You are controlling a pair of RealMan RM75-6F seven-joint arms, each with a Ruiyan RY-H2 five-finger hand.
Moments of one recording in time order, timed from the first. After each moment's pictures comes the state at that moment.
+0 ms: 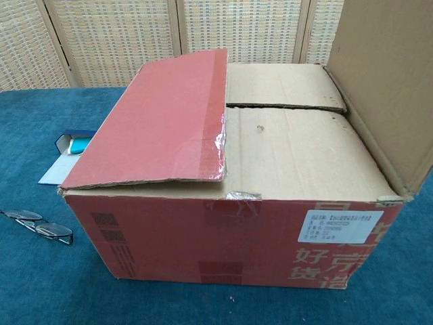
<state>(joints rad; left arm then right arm) -0.19 -0.96 -0.08 -1.85 1.26 1.33 0.18 0.71 -0.77 0.24 -1.86 -1.47 1.02 -0.03</state>
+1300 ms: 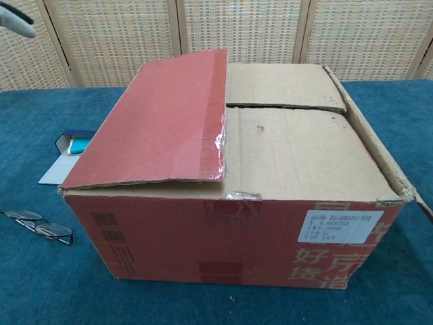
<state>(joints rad) -0.50 -0.75 -0.10 -1.86 1.69 1.01 -0.26 0.47 -0.80 0.14 -1.89 -1.42 1.20 -0.14</state>
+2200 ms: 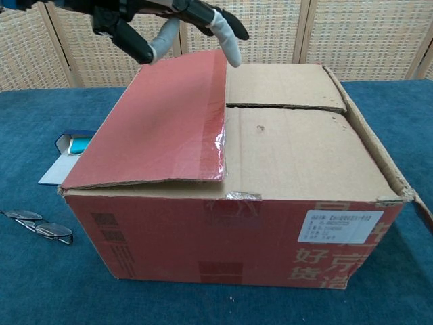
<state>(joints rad) -1.07 -0.98 -0.23 -1.80 1.69 0.56 -0.36 0.35 -0.80 0.12 -1.91 -1.45 1.32 -0.11</state>
